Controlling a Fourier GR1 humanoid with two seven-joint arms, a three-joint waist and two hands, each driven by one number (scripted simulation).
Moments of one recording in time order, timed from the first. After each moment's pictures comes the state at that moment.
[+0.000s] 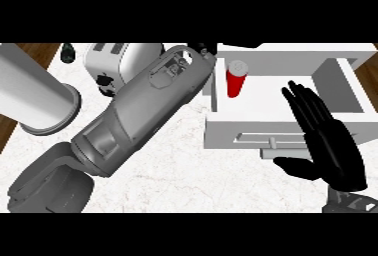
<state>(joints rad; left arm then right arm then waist) -1.44 0.04 -0.60 -0.49 0.69 0.83 -0.07 -0.09 -0.22 0.11 -1.84 0.98 0.02 0.01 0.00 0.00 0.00</state>
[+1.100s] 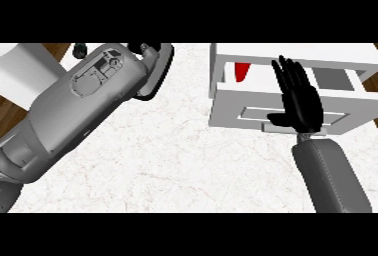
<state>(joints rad) -1.25 0.34 -0.65 -0.92 0.58 0.80 0.20 -0.46 -0.18 -0.03 -1.11 1.18 -0.43 -0.11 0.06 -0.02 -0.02</state>
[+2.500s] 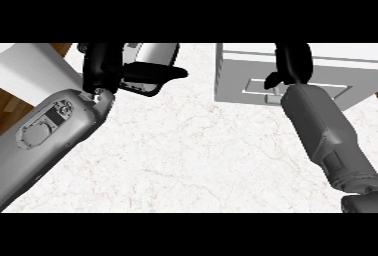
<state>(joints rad) -0.91 0.53 -0.63 -1.31 0.51 0.78 0.26 -1.03 -0.22 -0.23 -0.33 1.23 -0.72 -0.10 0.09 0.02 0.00</state>
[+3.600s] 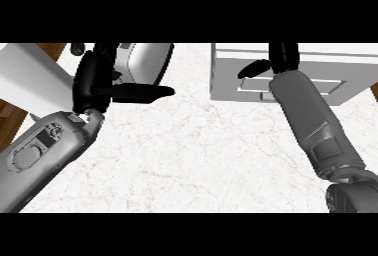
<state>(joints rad) -0.75 0.55 -0.60 -1.41 0.47 0.78 0.21 -1.14 -0.16 -0.51 -0.29 0.91 -0.57 -0.43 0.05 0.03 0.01</state>
